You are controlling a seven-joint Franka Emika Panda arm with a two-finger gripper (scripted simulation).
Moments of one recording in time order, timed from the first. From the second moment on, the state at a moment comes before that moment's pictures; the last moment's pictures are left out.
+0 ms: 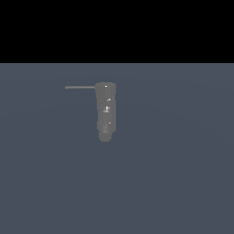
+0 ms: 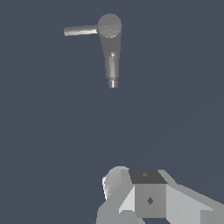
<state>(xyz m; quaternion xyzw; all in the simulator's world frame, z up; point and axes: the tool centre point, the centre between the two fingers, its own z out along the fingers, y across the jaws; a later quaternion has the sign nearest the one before) -0.262 0.004 0.496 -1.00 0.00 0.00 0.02</state>
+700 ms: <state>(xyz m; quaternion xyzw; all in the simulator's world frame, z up) -0.255 0.021 0.483 -1.00 0.03 0.00 0.02</state>
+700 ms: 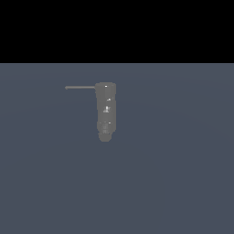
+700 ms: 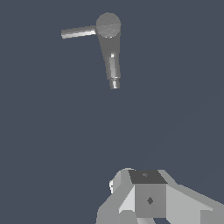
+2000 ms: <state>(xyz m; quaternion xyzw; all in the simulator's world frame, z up) -0.175 0.132 0.392 -0.96 0.27 0.00 0.02</state>
